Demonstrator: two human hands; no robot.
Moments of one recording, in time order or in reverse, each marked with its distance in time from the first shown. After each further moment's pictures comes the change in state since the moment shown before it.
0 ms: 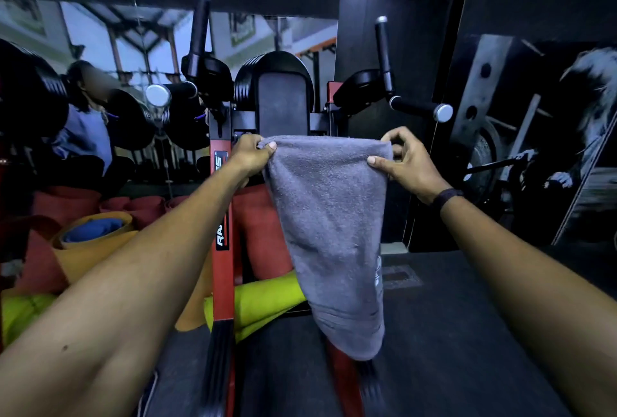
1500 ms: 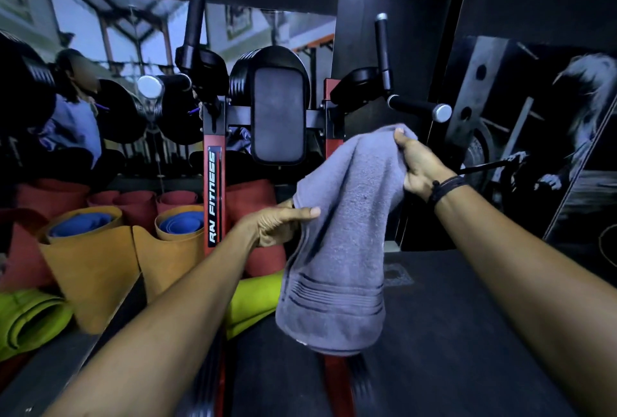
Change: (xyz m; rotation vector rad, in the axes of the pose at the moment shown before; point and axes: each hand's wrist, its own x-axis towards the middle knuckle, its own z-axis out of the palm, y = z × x) left_hand -0.102 -0.022 0.050 -0.753 -0.815 -0.245; right_hand 0.013 -0.028 0.011 0.723 0.201 0.520
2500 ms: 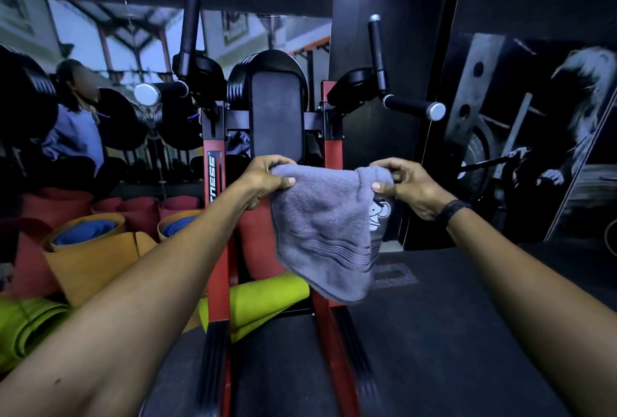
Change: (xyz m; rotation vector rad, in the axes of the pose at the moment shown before) left_hand 0.026 0.057 -0.018 0.551 0.605 0.184; right_hand -0.007 0.031 -0.054 -0.598 -0.222 -0.260
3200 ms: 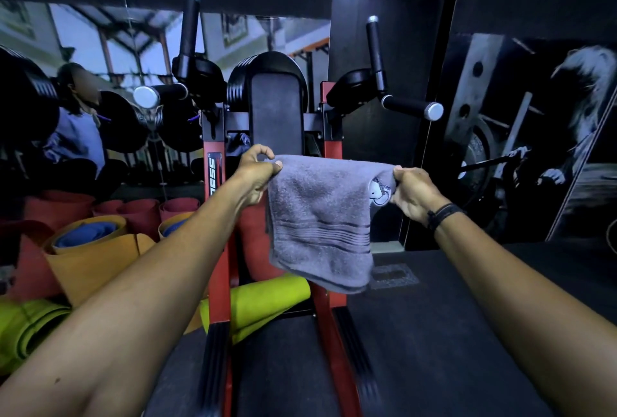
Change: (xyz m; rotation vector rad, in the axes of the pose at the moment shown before) left_hand 0.007 0.006 -0.001 -0.255 0.194 -0.082; right_hand 0.008 0.000 0.016 0.454 0.374 0.241
